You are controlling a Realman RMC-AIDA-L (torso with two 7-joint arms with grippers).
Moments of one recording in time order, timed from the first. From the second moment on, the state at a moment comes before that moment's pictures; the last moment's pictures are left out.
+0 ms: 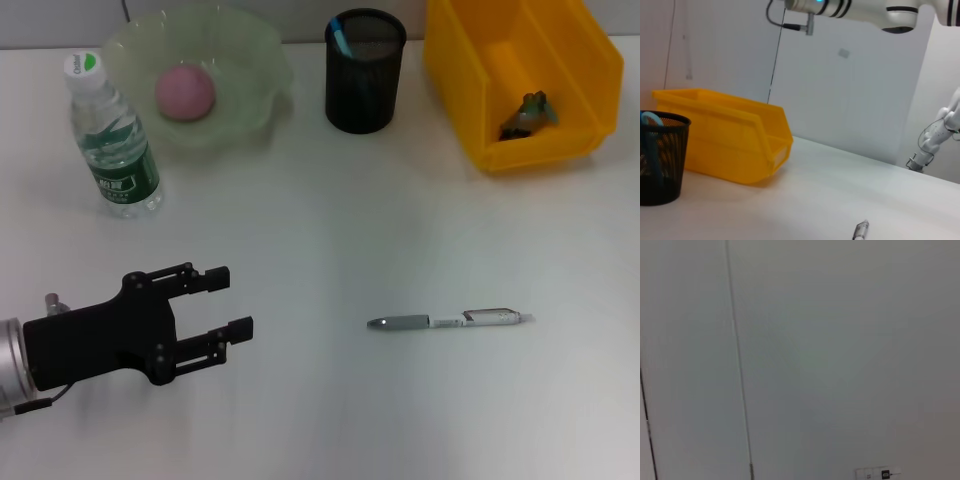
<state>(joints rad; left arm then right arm) -0.35 -2.06 0.66 0.44 1.95 1.68 -0.99 0.90 2.06 -0.88 -0.68 -1.63 -0.87 1.57</state>
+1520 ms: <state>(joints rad) -0.37 -2.06 0.74 0.42 1.97 1.68 -0.91 1.02 2.08 -0.95 -0.47 -1.63 -0.62 1.55</state>
